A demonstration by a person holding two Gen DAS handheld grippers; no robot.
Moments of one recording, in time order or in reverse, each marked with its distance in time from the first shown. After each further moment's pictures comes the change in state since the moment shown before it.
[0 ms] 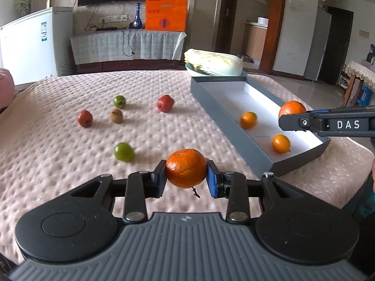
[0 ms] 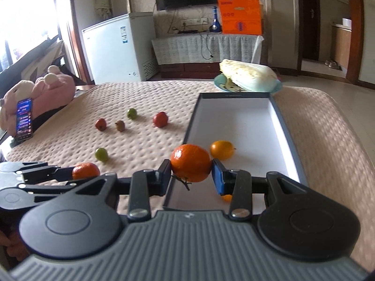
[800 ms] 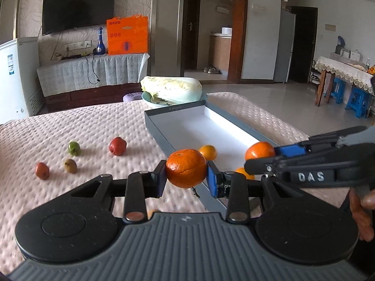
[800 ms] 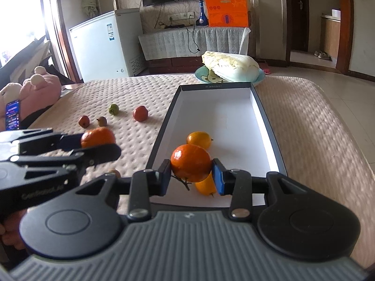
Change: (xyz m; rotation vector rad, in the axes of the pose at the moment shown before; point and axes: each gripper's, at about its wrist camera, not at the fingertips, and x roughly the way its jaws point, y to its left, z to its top) left arm 0.023 -0.046 0.041 0.135 -0.092 -0.129; right arm 0.003 -0.022 -0.004 0.035 0.032 -0.042
